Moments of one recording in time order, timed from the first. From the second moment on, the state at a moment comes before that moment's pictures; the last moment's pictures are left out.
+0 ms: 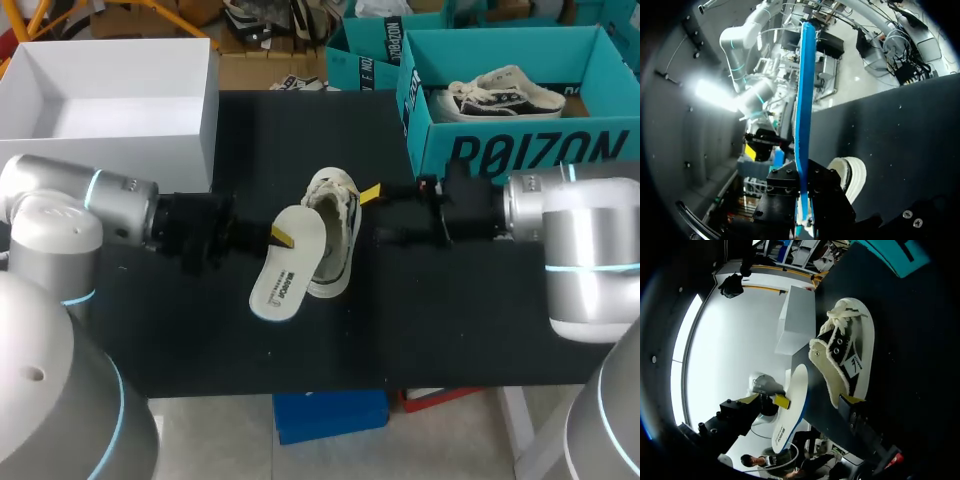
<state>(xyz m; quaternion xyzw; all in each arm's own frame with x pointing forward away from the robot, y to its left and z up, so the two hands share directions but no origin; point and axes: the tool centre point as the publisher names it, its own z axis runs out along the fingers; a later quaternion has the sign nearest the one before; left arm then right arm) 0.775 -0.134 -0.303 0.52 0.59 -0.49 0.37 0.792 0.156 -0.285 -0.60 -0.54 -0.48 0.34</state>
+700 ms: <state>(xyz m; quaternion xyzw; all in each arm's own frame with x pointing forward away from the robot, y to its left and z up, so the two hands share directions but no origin) 0.715 -0.118 -0.307 0.55 0.60 -0.48 0.31 0.716 0.115 -0.247 -0.66 -0.53 -0.47 0.27</state>
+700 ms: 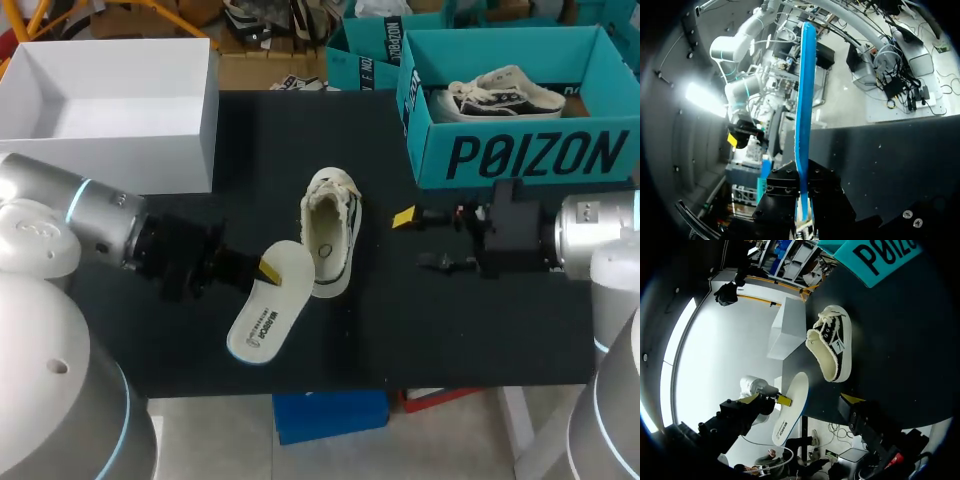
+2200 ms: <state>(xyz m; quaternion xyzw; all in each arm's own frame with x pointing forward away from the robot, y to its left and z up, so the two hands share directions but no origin) 0.758 -0.152 -0.324 0.61 0.60 -0.47 0.21 0.668 0.102 -0.222 -0.69 -0.51 -0.47 0.22</state>
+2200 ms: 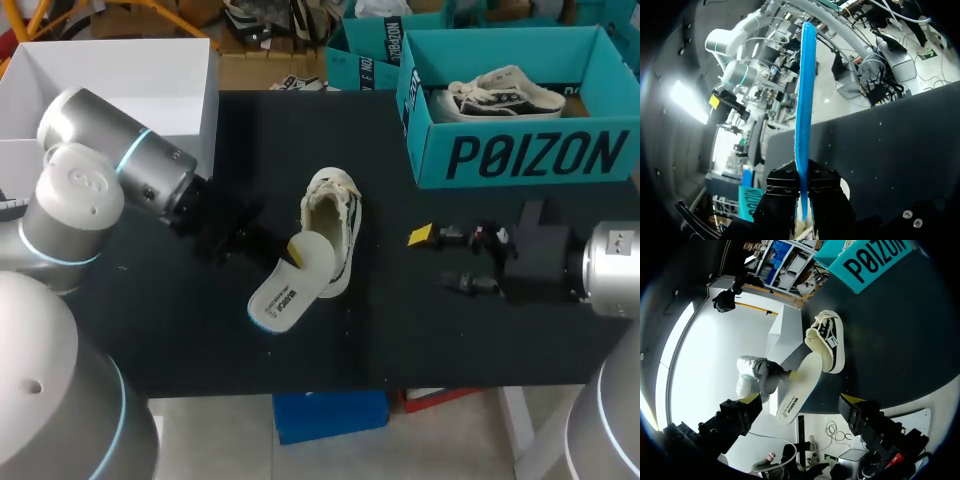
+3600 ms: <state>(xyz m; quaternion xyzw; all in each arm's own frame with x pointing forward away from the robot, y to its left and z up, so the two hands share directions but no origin) 0.842 -0.185 -0.365 0.64 0.64 -0.40 0.16 0.668 0.103 -0.222 -0.69 -0.51 -0.47 0.22</state>
